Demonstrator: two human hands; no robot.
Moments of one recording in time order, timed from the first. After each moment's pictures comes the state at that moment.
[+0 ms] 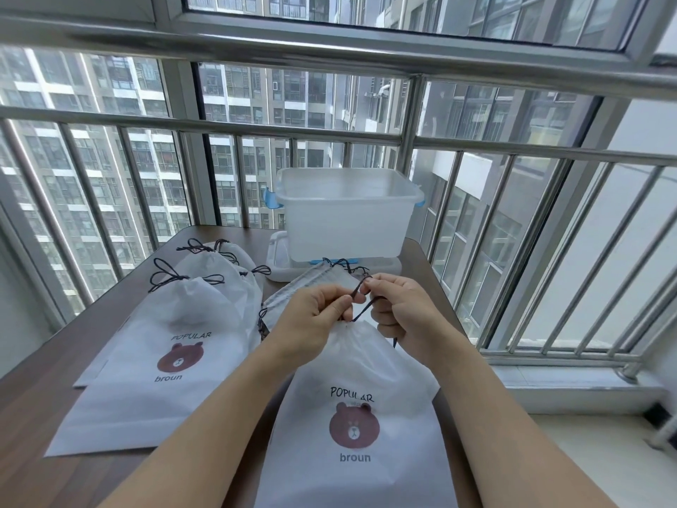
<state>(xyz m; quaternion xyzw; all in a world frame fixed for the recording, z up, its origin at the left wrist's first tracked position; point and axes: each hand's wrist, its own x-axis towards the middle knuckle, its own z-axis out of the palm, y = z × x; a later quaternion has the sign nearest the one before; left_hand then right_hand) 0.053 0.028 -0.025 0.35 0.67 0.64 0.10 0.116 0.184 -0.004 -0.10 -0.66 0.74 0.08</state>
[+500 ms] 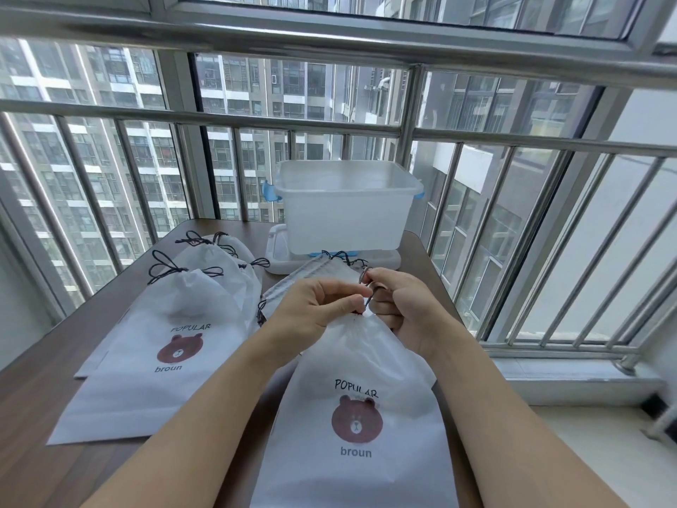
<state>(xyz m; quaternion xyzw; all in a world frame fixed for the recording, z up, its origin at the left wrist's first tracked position) 0.061 0.023 -0.017 0.35 0.62 0.68 0.18 0.114 0.182 -0.003 -0.16 -0.60 0.78 0.06</state>
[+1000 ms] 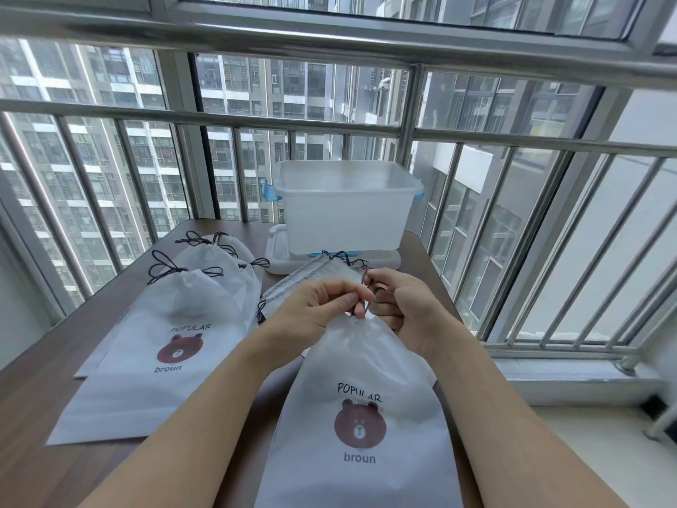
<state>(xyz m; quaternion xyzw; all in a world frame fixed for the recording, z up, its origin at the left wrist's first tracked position) 0.062 0.020 -0.014 0.38 0.60 0.66 0.23 0.115 0.183 -0.001 -0.17 -0.58 0.80 0.04</state>
